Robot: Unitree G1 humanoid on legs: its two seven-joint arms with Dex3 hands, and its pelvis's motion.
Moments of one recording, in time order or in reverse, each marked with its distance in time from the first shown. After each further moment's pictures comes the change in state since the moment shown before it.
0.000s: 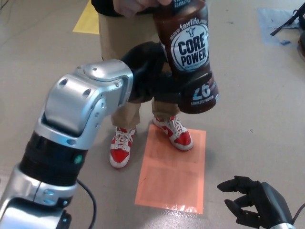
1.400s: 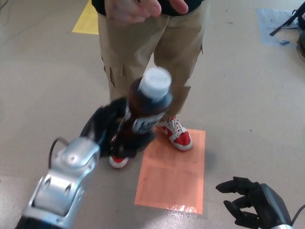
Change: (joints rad) left_arm 0.489 0.050 -0.001 0.121 0.185 -0.565 0.197; right_arm 0.005 0.007 -0.010 0.001 0.005 -0.014 0.011
